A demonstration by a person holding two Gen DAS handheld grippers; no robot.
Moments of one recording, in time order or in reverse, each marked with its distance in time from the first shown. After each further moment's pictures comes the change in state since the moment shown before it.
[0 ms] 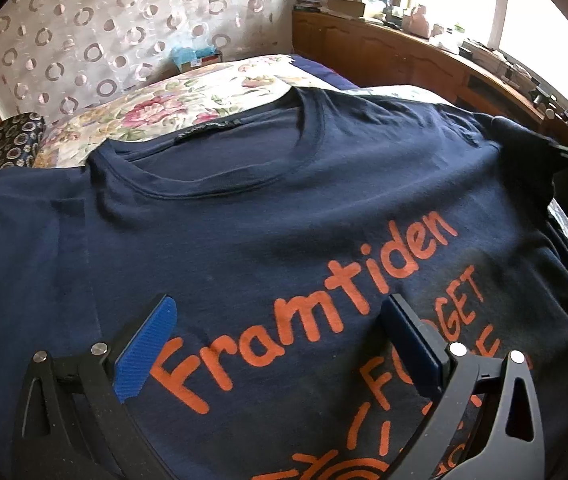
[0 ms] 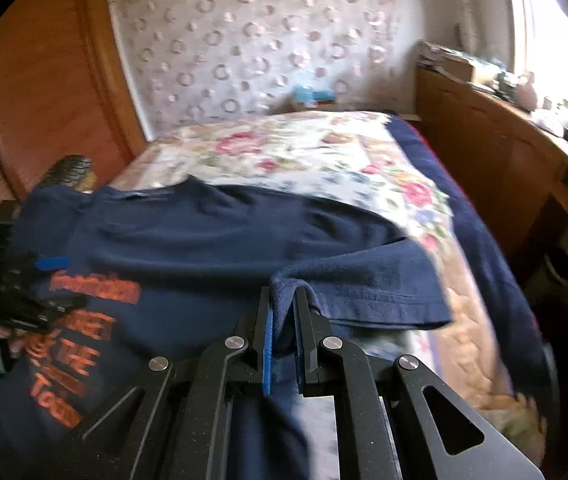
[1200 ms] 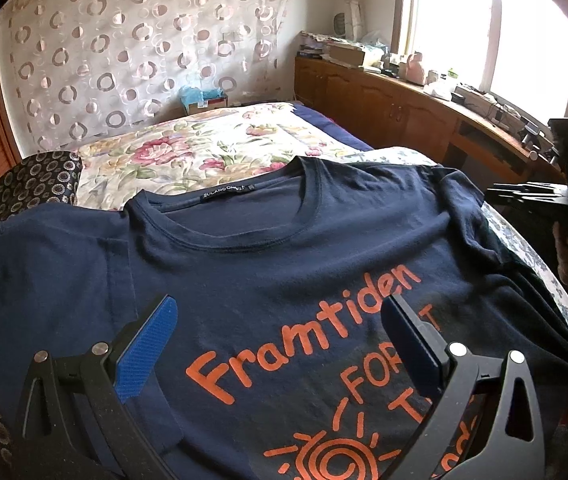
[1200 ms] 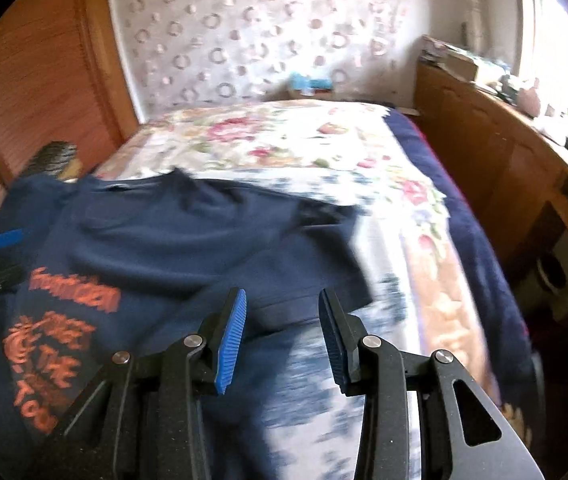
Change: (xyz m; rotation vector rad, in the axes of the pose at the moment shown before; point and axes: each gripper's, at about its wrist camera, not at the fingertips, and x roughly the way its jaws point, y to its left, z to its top) left arm -0.053 0.003 0.008 -0.036 -0.163 -0.022; right arm 0.037 -0.017 0.006 -0.013 0.071 -0.129
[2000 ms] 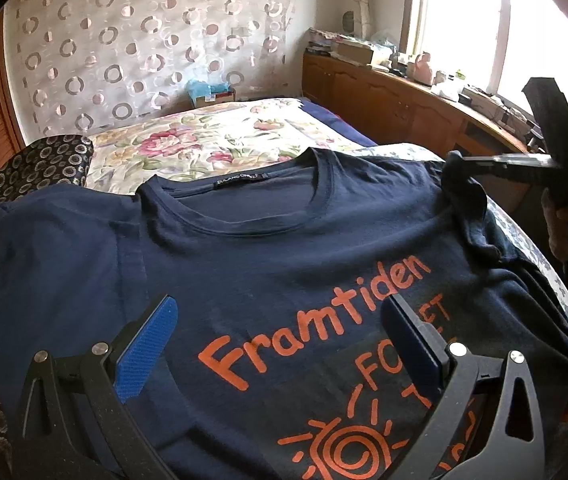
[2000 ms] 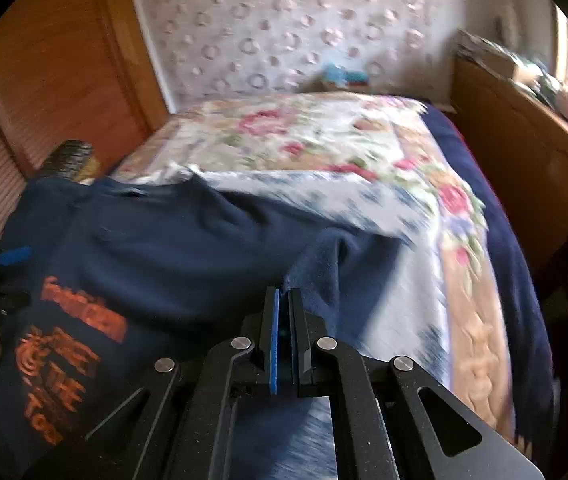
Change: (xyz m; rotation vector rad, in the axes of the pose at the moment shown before) left arm -0.002 0.011 -0.009 -0.030 0.011 0.013; right arm 0.026 0.040 0.052 -0.085 0.007 0.196
